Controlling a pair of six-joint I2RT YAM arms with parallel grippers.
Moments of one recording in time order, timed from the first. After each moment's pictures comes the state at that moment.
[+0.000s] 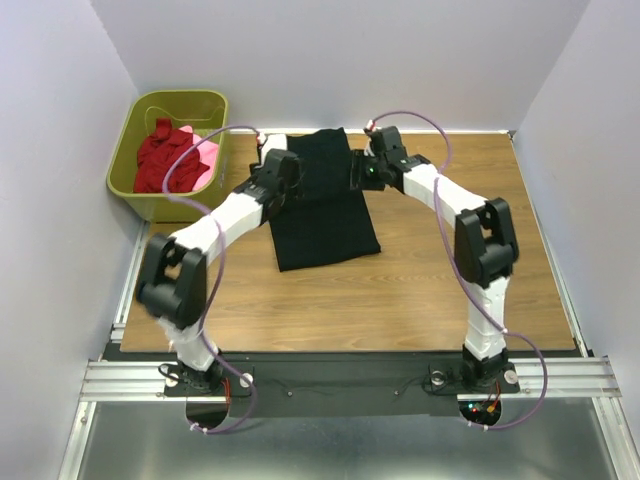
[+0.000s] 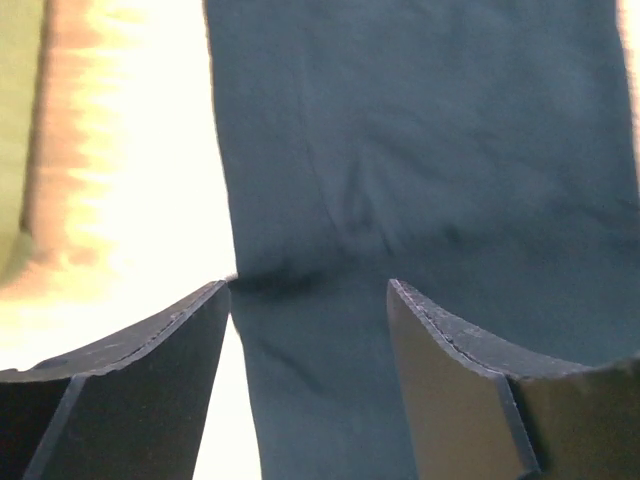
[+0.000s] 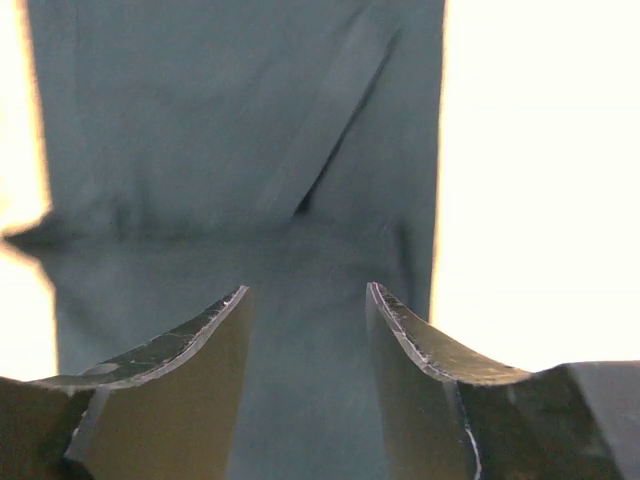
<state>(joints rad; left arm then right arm) -0.47 1.79 1.34 -0.25 -0.42 -0.37 0.43 2.14 1.79 -0.39 -0.10 0.38</state>
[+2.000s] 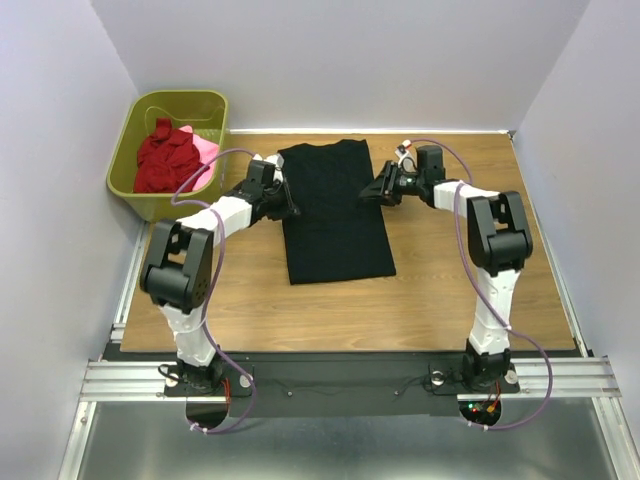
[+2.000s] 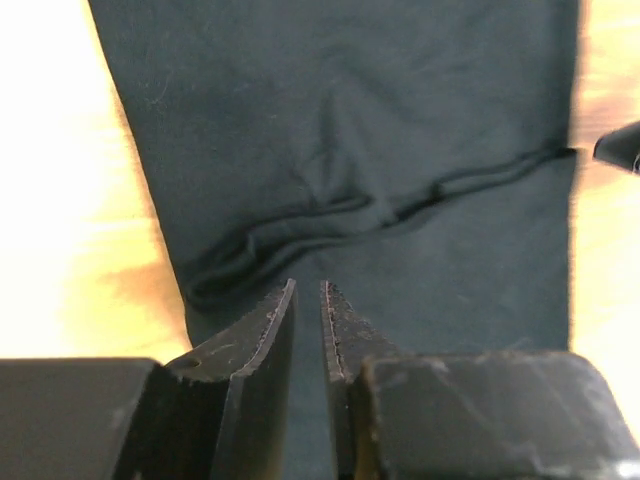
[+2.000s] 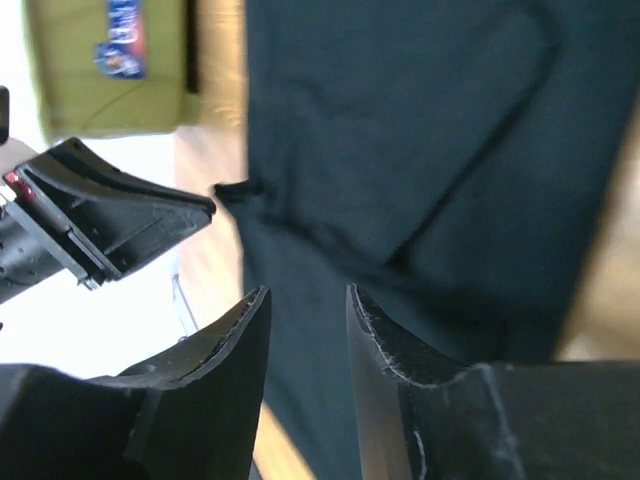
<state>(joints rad) -0.33 1.80 1.17 -0.13 0.20 -0.52 0.17 2.11 1.40 0.09 -0.86 0.70</state>
